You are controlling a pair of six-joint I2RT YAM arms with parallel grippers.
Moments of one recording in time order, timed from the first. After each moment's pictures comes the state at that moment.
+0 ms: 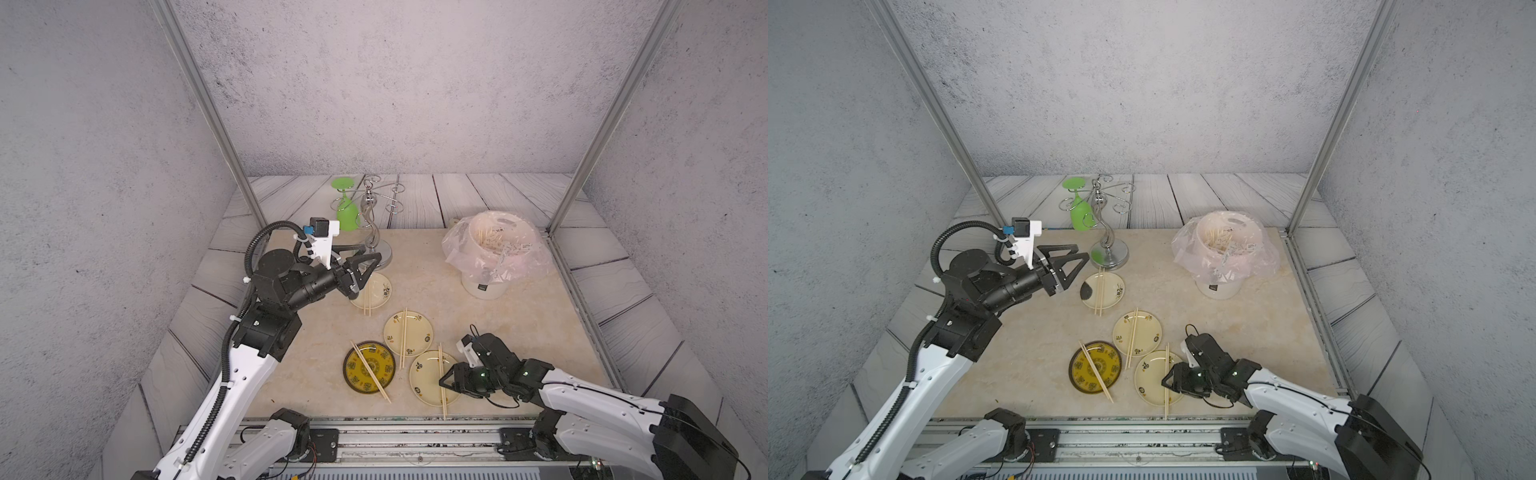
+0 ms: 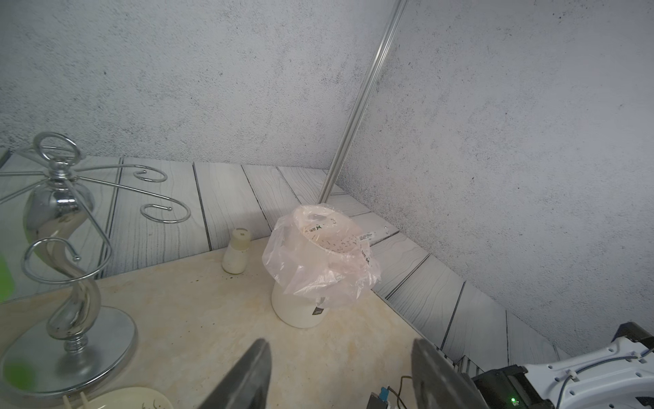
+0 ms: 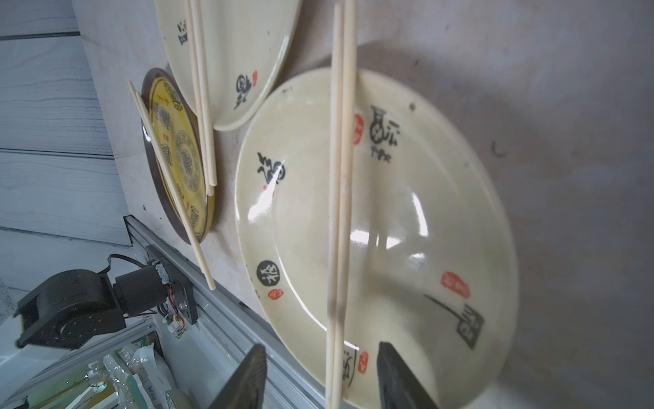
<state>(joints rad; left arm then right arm) -0.36 0.96 1.07 -0.09 0.57 -0.41 0.80 0.99 0.36 -0.29 -0.40 0.96</state>
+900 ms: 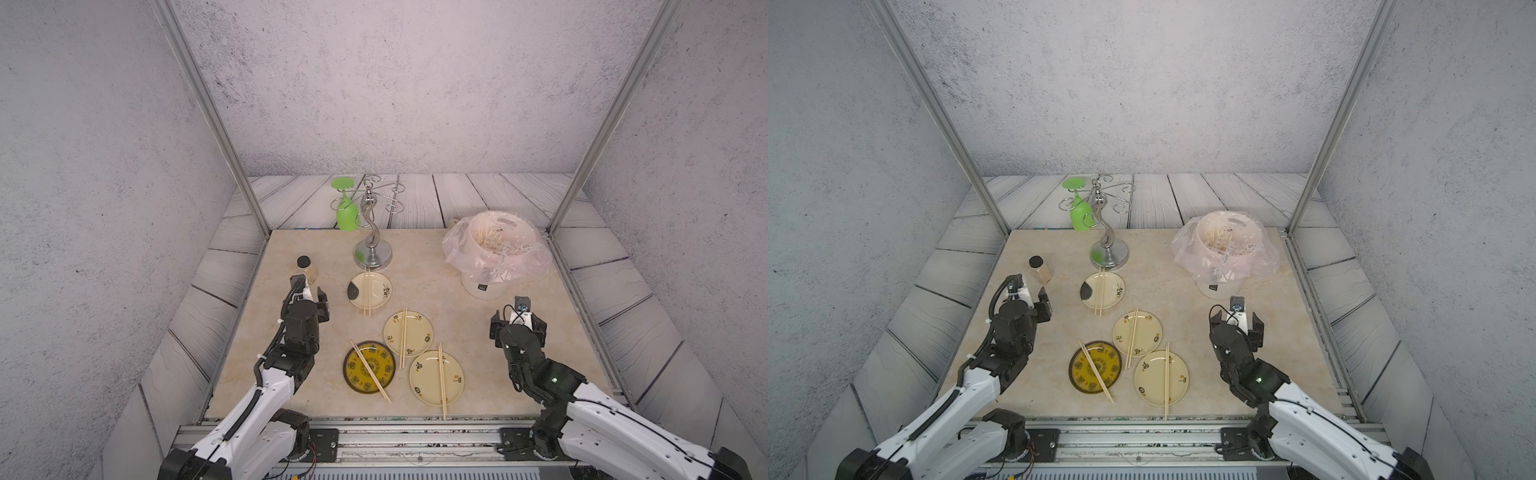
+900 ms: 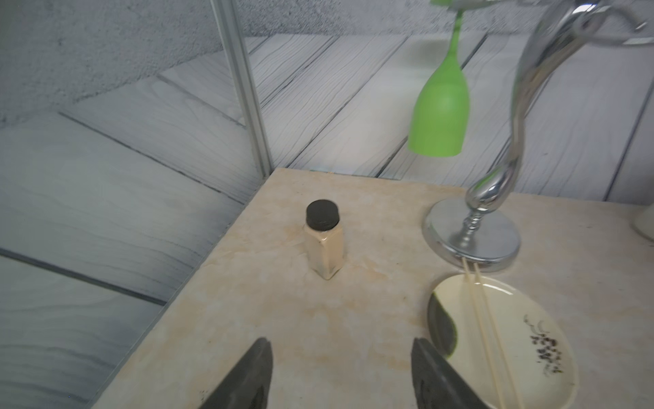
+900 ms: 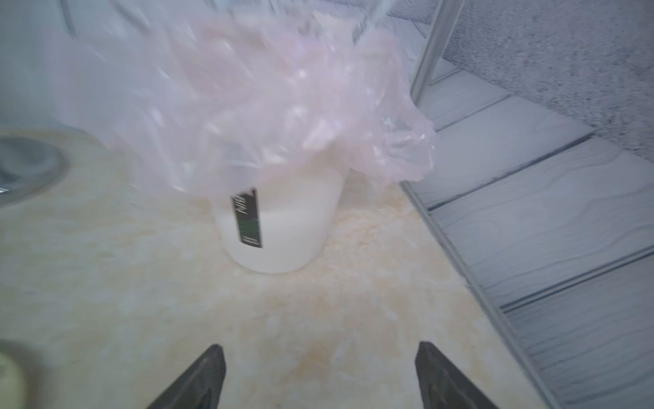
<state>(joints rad) -0.26 0.94 0.38 0.26 -0.49 -0.11 0.63 0.80 0.34 -0.09 0.89 0.22</state>
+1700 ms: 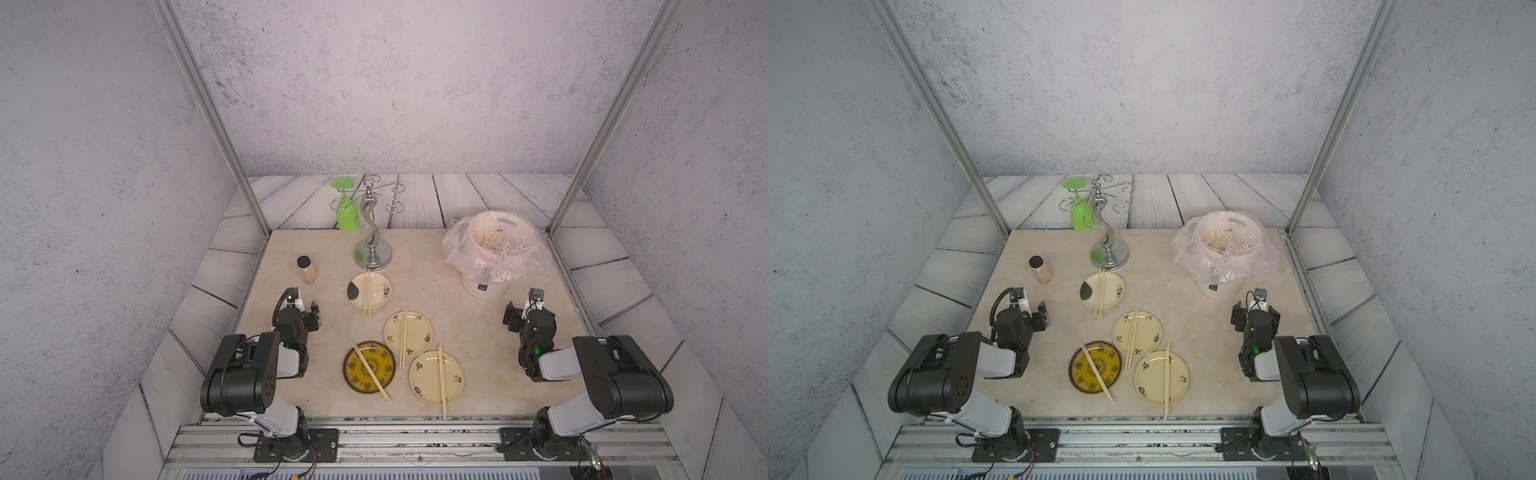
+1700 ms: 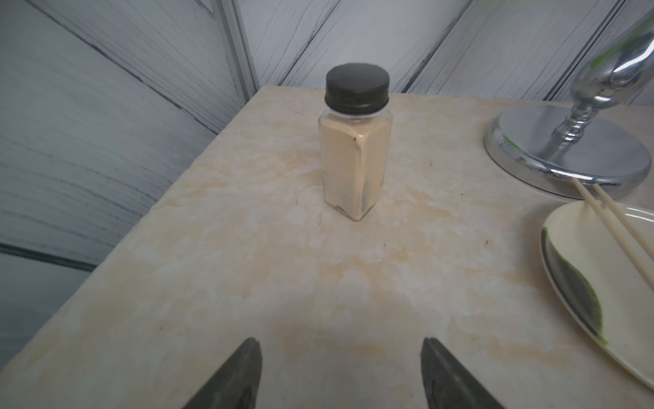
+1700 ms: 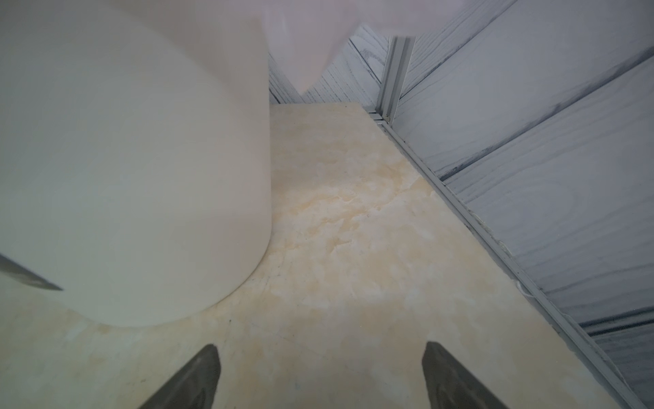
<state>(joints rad) 0.05 1.55 0.27 0.90 -0.12 -0.05 0.05 1.53 0.24 0.93 0.30 0.04</state>
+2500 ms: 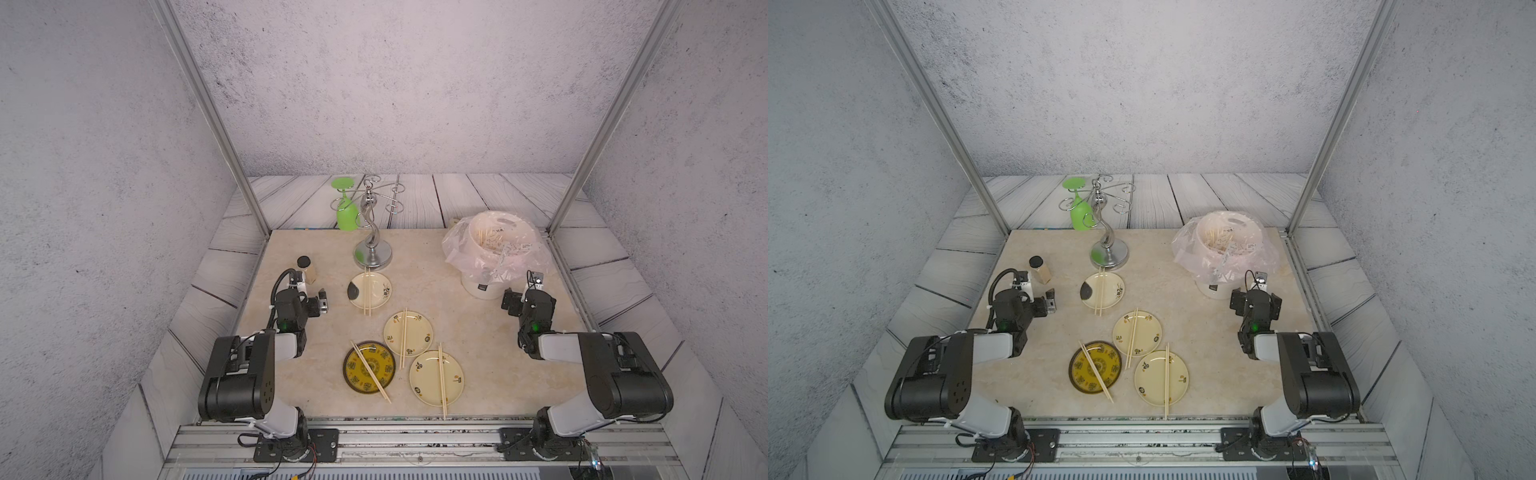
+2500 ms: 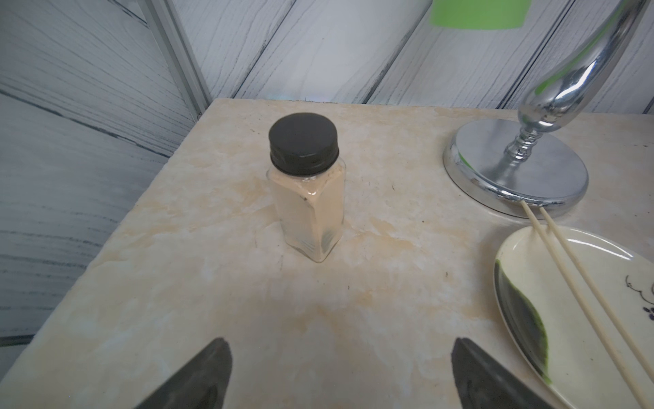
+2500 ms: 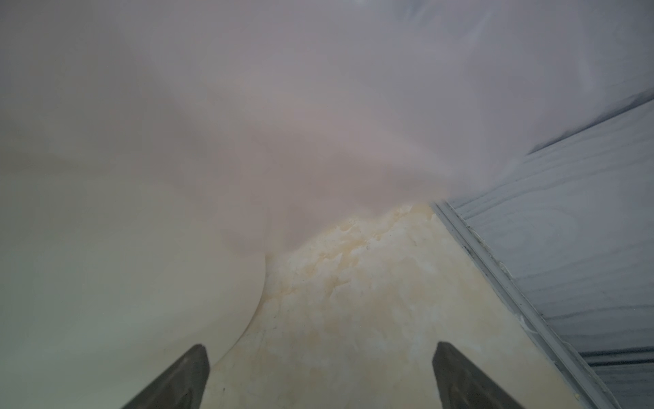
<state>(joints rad) 0.05 1.53 0.46 0.67 0.03 0.00 0.05 1.53 0.43 0.69 0.33 0.05</state>
